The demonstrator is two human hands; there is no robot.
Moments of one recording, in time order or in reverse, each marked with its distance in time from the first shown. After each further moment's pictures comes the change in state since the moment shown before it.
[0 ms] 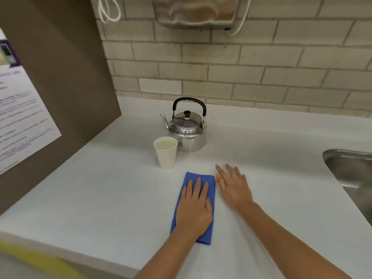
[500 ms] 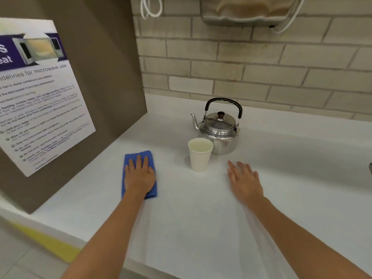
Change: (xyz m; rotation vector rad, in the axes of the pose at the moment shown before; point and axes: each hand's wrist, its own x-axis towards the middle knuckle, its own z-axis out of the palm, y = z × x) left_hand 0.051 -0.239 -0.072 0.029 0.069 -0.497; right_hand 0.044 -0.060 0.032 -0.051 0.027 -0.009
